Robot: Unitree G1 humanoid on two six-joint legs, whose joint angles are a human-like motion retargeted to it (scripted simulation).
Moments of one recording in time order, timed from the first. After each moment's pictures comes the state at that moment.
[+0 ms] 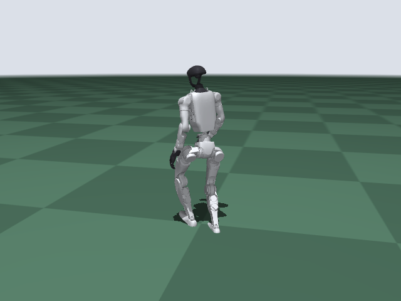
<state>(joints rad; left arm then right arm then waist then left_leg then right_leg) 0.15 0.25 -0.22 0.94 0.13 -0.22 0.15 -0.09 -0.30 0.31 0.81 -0.30 -0.20 -0.31 0.16 -0.18 -0.08 -0.78 -0.02 0.21 1.01 -0.83 0.19 -0.41 -0.07 -0.20 0.89 -0.77 0.01</state>
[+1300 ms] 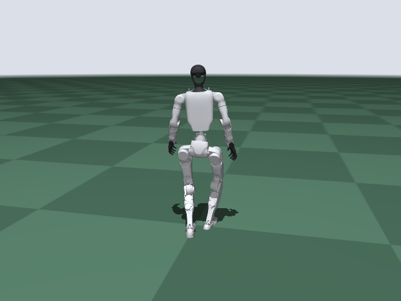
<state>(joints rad) 0.01 0.29 -0.08 0.93 0.09 -0.22 0.14 0.14 -0.24 0.21 1.02 -0.23 -0.16 -0.28 0.05 -0.13 -0.17 -0.36 -0.14 0.13 0.86 -0.85 0.13 -0.64 -0.17 -0.23 0.96 -0.75 0.03</state>
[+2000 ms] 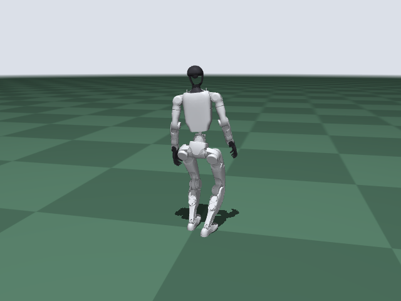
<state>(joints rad) 0.12 0.20 -0.05 1.10 0.08 -0.15 0.01 0.07 -0.23 0.18 0.96 -0.15 -0.16 -0.19 0.11 -0.17 -0.15 -0.60 -0.19 0.05 0.94 -0.84 0.17 -0.51 -0.17 -0.19 1.02 -0.81 0.06</state>
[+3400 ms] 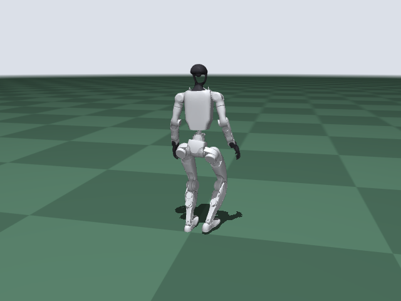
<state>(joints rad) 0.04 0.27 -0.04 1.03 0.10 -0.14 0.04 0.12 -0.25 0.13 0.90 -0.09 -0.17 -0.24 0.00 -0.14 -0.16 -0.53 -0.23 0.02 0.75 -0.81 0.13 -0.71 -0.24 -0.16 1.15 -0.79 0.07</state>
